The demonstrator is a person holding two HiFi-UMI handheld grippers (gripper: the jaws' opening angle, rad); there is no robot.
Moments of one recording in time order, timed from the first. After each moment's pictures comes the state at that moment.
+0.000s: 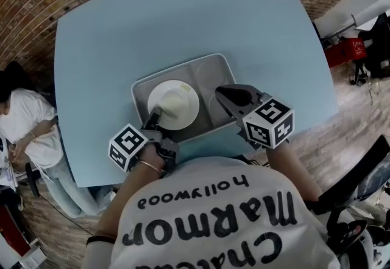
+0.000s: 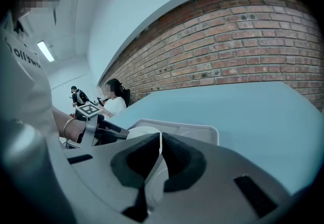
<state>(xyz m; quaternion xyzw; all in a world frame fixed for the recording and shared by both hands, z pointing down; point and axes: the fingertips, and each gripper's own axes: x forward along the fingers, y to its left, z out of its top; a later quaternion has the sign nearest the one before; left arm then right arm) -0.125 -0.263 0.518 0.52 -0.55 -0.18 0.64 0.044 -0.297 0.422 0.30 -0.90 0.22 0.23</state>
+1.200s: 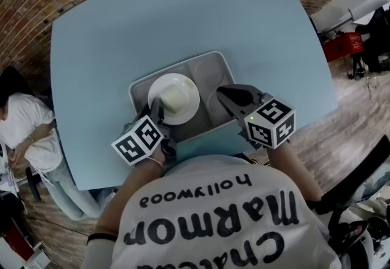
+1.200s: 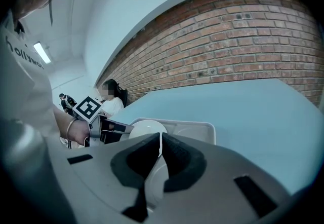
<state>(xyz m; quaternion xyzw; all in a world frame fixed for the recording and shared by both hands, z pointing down) -0.119 -0.294 0.506 0.66 -0.59 0.03 0.47 0.052 -0.296 0.427 0.32 -0.89 0.23 0.23</state>
